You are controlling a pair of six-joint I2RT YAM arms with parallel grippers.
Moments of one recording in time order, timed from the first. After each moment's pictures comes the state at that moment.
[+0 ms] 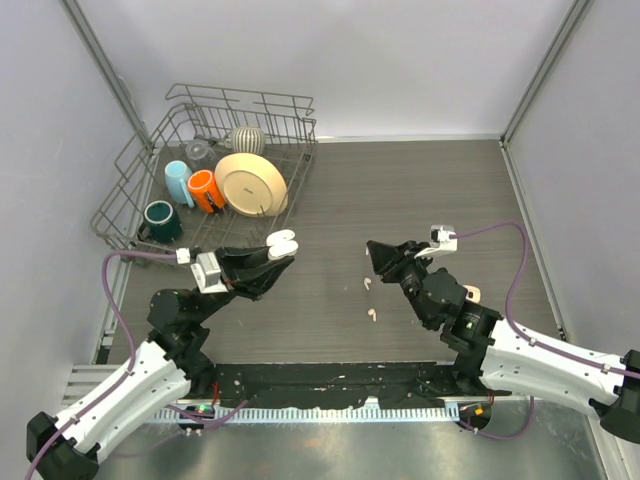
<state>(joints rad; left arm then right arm) -0.67 0.53 0.34 0.71 0.37 -0.18 1.03 0.73 0.47 0.19 0.68 0.70</state>
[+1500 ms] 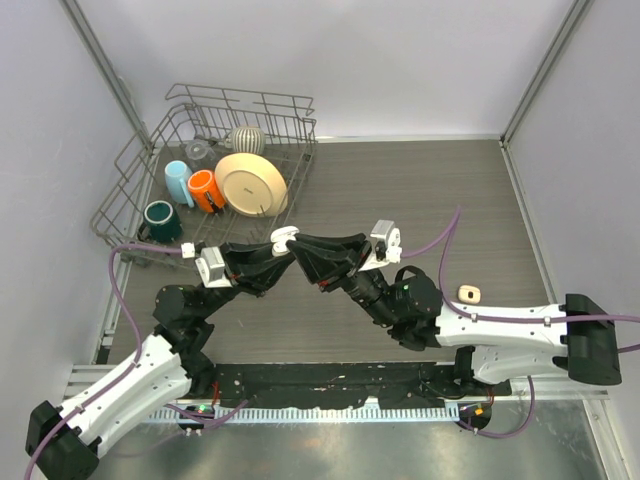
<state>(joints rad) -0.67 0.61 0.34 0.79 0.37 -0.21 1.31 1.16 0.73 1.02 0.35 0.13</state>
